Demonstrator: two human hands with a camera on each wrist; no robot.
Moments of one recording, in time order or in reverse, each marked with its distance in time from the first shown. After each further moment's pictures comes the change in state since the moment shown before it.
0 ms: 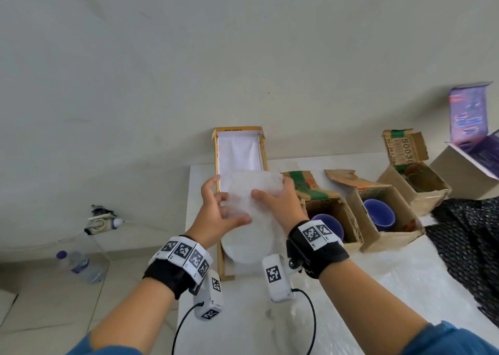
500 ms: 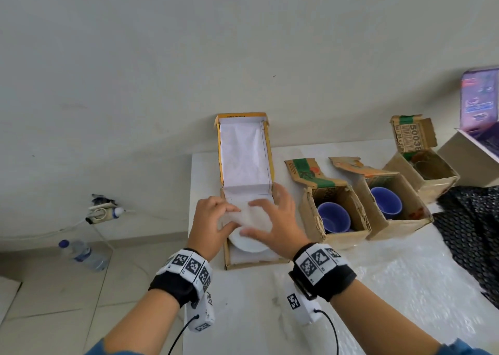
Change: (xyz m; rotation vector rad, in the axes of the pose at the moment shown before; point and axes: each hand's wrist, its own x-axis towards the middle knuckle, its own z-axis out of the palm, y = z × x) left_hand -0.015 -0.062 -0.019 0.634 0.153 0.464; right_hand -0.023 0.067 0.008 -0.751 -0.186 -0.350
